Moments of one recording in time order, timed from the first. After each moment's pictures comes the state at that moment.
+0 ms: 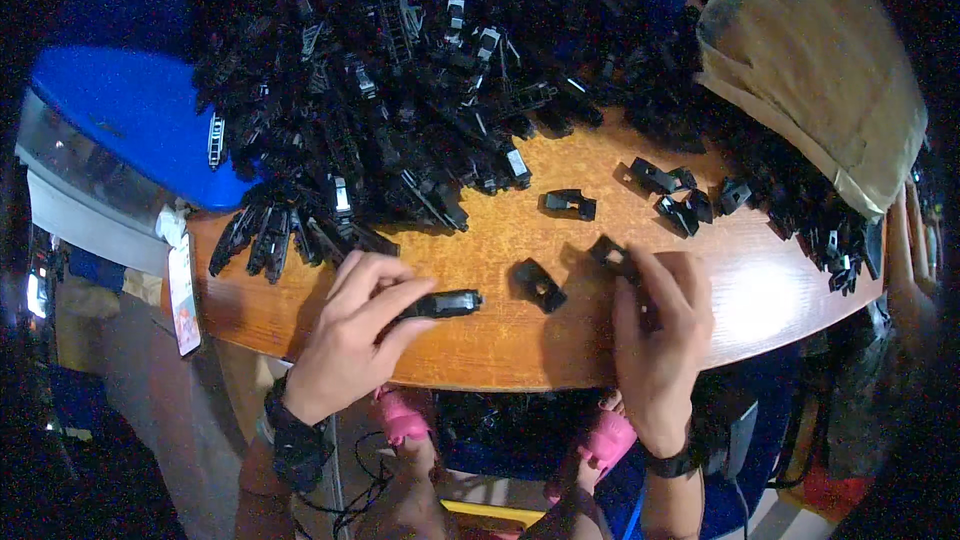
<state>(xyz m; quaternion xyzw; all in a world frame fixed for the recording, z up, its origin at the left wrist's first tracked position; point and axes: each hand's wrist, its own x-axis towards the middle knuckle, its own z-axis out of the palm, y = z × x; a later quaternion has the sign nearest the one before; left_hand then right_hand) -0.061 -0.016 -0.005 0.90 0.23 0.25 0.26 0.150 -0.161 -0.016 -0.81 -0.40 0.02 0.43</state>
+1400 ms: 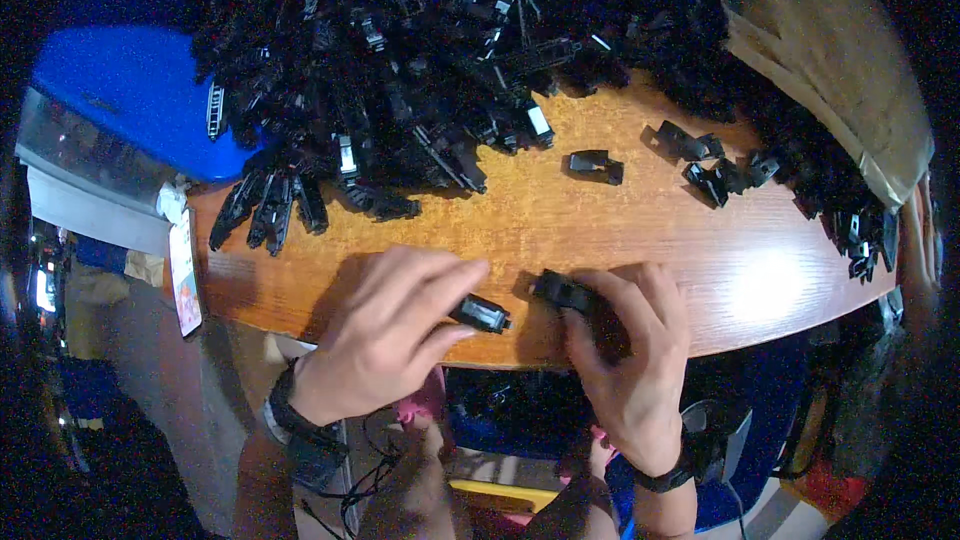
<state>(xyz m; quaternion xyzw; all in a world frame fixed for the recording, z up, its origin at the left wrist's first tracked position) -0.060 -0.030 0.007 0.94 0.15 0.21 0.22 0.116 -0.162 -0.006 -0.74 -0.50 0.10 0.43</state>
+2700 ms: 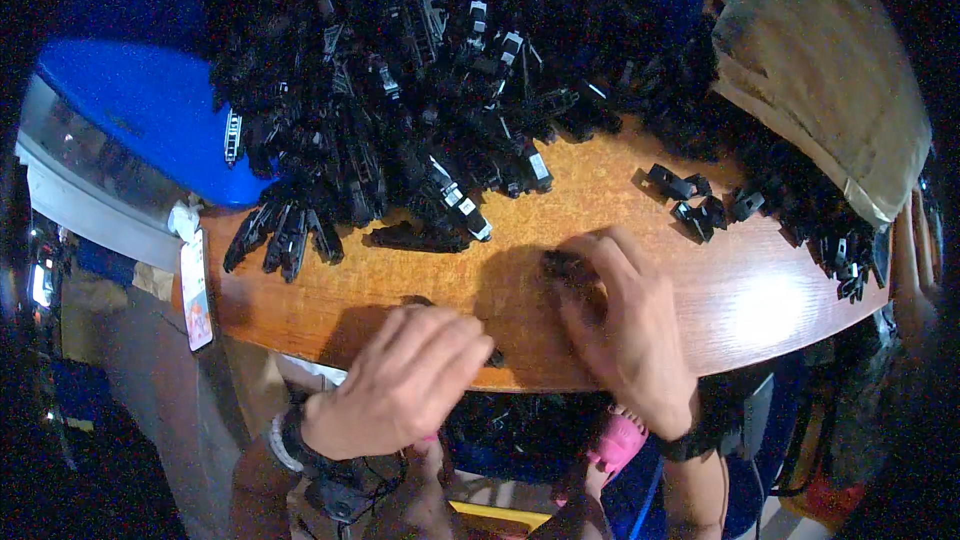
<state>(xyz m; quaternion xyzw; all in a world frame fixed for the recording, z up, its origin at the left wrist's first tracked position) -0.065 -0.044 0.015 0.98 0.07 0.18 0.07 0.145 -0.125 0.000 -0.70 -0.63 0.05 0.33</state>
